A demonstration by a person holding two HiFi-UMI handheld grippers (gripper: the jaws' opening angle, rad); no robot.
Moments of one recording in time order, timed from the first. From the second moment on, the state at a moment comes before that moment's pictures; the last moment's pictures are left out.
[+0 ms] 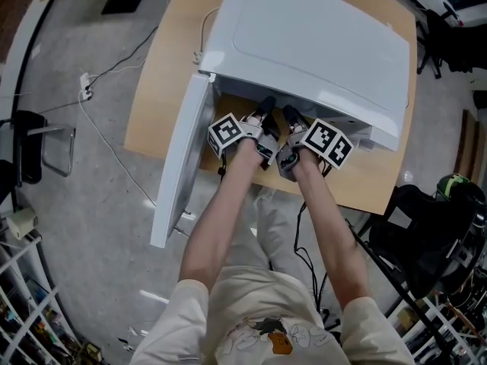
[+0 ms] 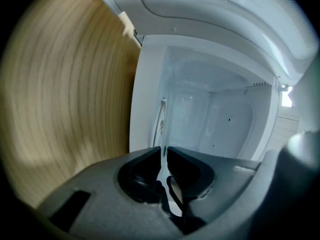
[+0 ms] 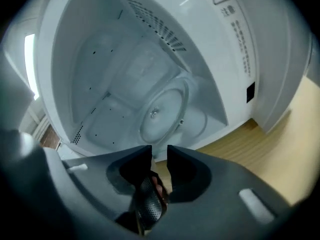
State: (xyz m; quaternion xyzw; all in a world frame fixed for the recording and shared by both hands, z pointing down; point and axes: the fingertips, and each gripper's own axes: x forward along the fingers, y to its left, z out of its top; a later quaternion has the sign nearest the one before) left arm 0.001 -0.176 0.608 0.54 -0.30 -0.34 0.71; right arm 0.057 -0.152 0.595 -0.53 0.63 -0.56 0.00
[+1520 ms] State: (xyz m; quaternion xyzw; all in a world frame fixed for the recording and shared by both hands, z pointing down) left arm -0.043 -0.177 0.606 0.54 -0.37 -0.38 0.66; right arm 0.068 -0.168 0.599 -0.50 0.58 -0.63 0.13
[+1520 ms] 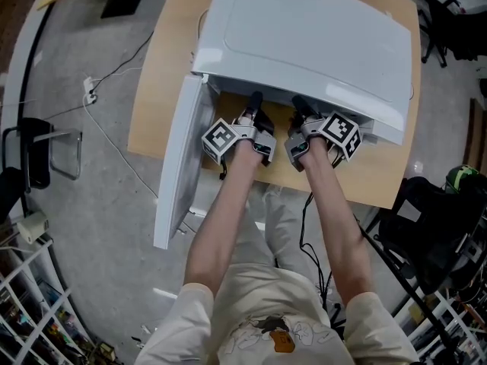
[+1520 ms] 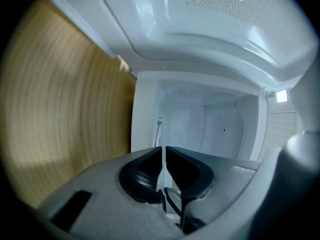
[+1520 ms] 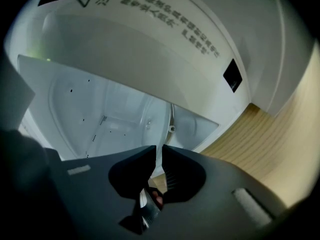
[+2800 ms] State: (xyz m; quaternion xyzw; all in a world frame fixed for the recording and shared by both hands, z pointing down) left arm -0.022 -0.186 0.615 0.49 -0.45 -0.25 0.70; right arm 0.068 -0.135 0.594 -0.48 0.61 -0.62 0.10
